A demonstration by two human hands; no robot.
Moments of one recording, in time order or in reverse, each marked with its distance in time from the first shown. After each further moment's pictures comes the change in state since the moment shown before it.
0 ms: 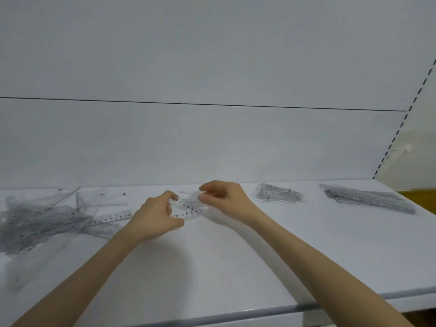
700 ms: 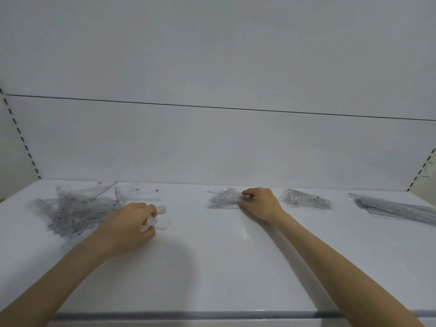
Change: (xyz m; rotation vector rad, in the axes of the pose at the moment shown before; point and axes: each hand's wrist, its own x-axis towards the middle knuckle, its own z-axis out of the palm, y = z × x) left_hand -0.046 -0.082 -0.061 0.587 0.131 0.142; right_hand 0.021 0.021 0.003 -0.559 0.064 0.189
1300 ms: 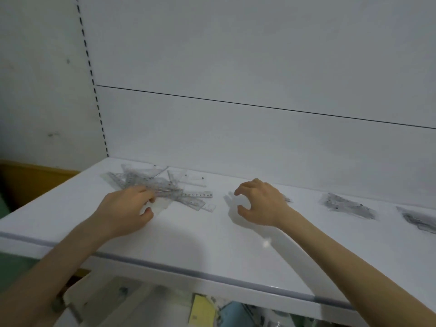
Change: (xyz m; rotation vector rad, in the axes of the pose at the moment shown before) left_hand -0.081 -0.070 -0.031 0.066 0.096 -0.158; right_hand -0.048 -0.109 0.017 -0.377 0.027 -0.612
